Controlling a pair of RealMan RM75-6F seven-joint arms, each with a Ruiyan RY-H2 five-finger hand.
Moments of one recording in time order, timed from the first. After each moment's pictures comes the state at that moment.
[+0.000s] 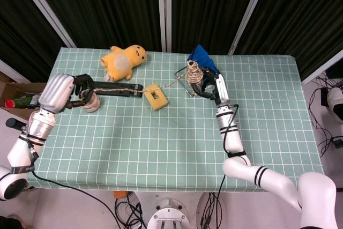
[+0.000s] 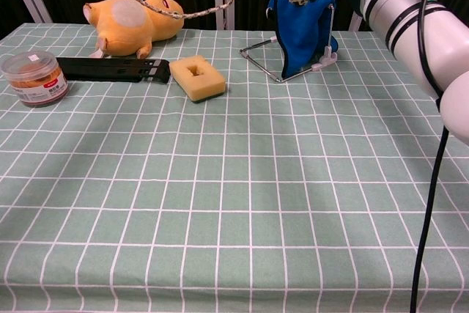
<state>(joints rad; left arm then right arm) -0.58 -0.95 -0.25 -1.80 1.38 1.16 -0.27 0.80 -1.83 0.50 -1.18 -1.15 1.08 0.71</state>
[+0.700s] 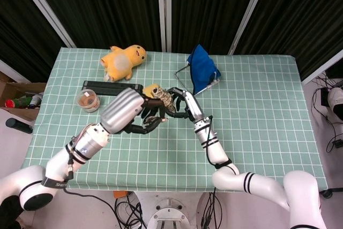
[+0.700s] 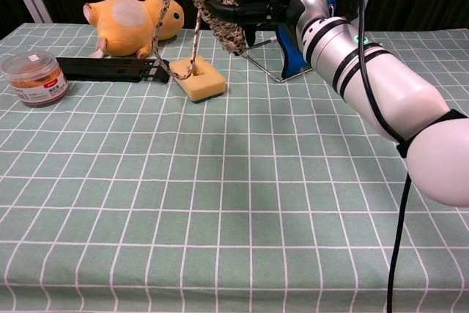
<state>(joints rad) -0.85 -0.93 -0.40 -2.19 1.26 0.96 -0.21 0.84 -1.91 0.39 -1.21 -1.26 1.05 0.63</state>
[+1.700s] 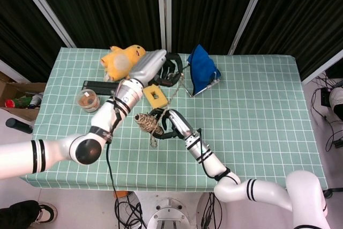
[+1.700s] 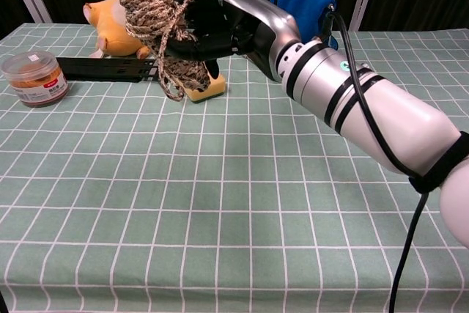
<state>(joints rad) -1.32 -1.04 -0.45 -1.85 0.27 0.80 0.09 0.82 -1.87 0.28 -1.36 -1.41 1.05 0.64</state>
